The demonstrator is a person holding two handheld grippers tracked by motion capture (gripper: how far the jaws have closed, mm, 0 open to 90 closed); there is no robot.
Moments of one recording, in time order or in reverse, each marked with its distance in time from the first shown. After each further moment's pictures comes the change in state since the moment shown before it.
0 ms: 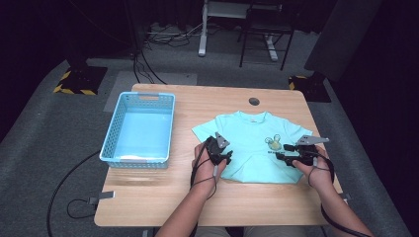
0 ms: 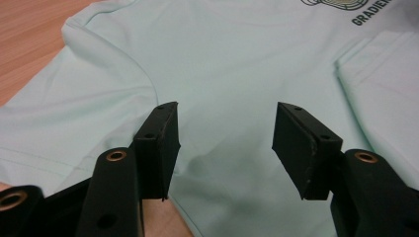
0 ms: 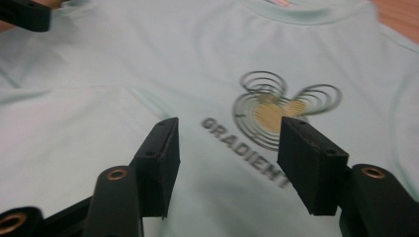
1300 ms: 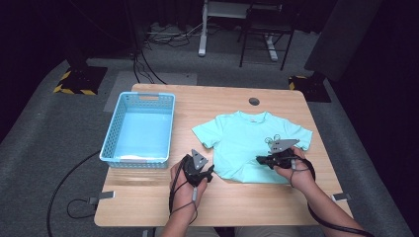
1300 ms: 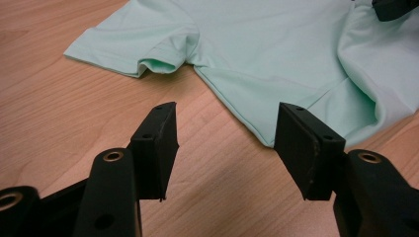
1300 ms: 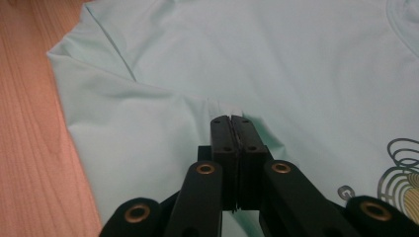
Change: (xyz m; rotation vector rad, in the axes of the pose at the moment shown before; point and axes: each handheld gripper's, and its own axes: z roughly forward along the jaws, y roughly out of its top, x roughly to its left) left arm -0.003 -0.051 -0.078 -0.030 0.085 -0.080; right arm 0.063 0.032 0.029 0.118 0.178 -0.272
